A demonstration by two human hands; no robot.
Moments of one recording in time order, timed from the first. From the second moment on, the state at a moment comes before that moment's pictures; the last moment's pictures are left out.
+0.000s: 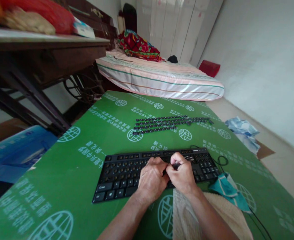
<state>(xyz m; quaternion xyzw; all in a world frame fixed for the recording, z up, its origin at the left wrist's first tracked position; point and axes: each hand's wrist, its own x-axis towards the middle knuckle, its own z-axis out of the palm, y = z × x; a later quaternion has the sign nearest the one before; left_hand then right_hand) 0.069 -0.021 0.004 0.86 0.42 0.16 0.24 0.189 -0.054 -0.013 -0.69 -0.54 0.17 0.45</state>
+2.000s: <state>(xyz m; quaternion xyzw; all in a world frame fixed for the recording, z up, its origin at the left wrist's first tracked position) 0.055 -0.015 -0.001 0.44 0.39 0.47 0.66 0.202 -0.051 0.033 -0.60 -0.74 0.17 0.26</state>
